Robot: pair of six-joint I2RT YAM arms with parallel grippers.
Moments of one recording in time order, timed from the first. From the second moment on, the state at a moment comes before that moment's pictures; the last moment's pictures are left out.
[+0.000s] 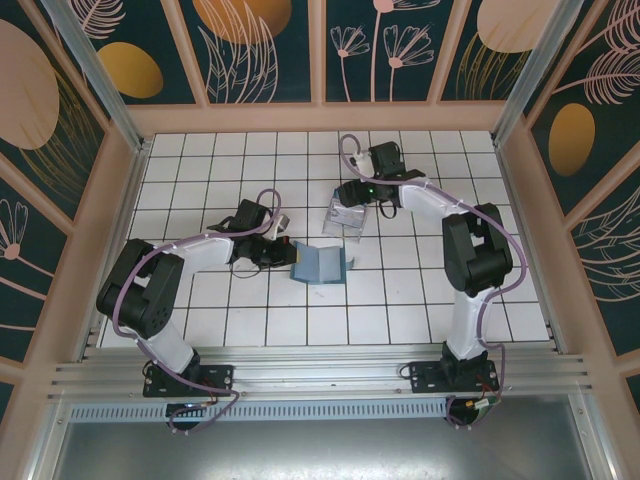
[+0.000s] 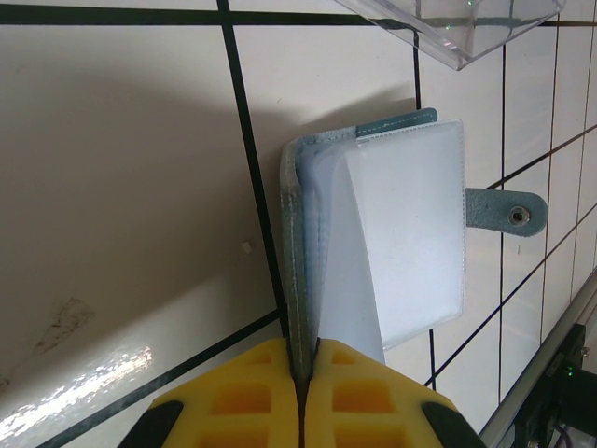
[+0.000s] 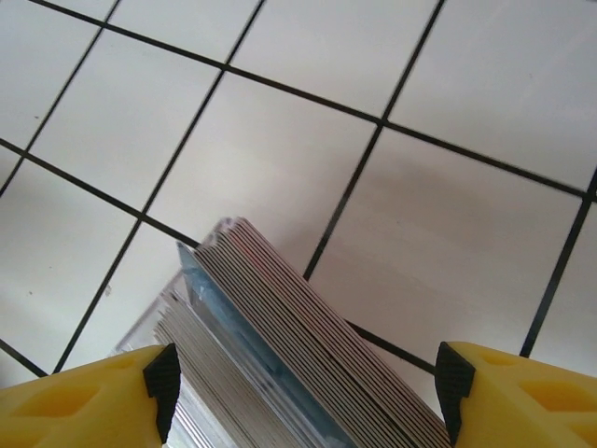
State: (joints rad) left arm -0.44 1.68 0.86 -0.20 0.59 -0.53; right arm 0.39 1.95 1.43 -0.33 -0.22 0.00
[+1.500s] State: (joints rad) left arm -0.44 1.69 0.86 -0.19 0.61 -0.54; right arm 0.41 2.03 1.54 -0.40 -0.15 -0.08
